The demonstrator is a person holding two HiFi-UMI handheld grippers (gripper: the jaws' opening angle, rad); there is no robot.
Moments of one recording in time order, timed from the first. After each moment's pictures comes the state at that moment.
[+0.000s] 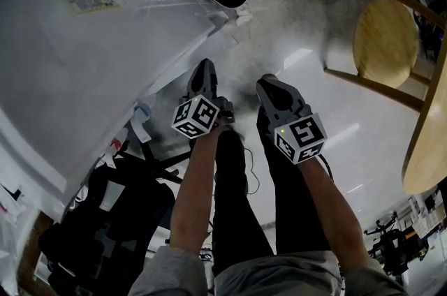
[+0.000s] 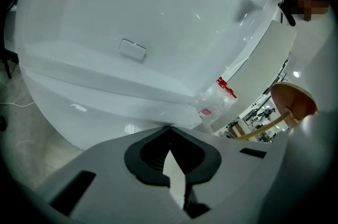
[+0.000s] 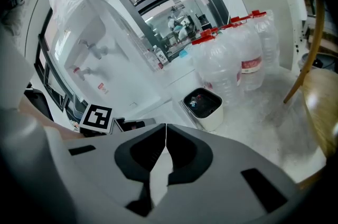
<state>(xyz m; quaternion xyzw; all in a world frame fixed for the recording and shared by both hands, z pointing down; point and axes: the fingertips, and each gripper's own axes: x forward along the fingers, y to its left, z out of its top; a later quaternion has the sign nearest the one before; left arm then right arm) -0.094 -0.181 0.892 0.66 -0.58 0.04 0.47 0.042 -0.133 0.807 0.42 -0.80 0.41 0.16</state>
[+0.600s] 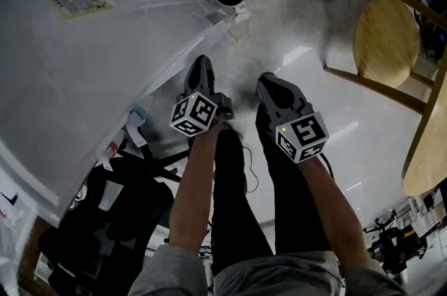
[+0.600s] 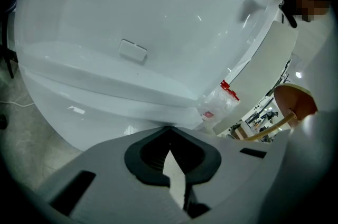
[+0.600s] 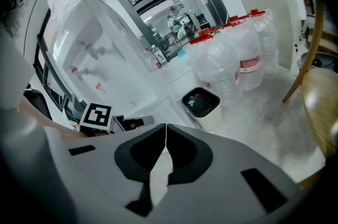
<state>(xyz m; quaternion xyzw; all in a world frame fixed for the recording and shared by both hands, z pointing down) -0.096 -0.190 0.894 0.65 -0.60 0.04 0.46 0.049 -0.136 0.812 0.42 -0.79 0.41 0.16</state>
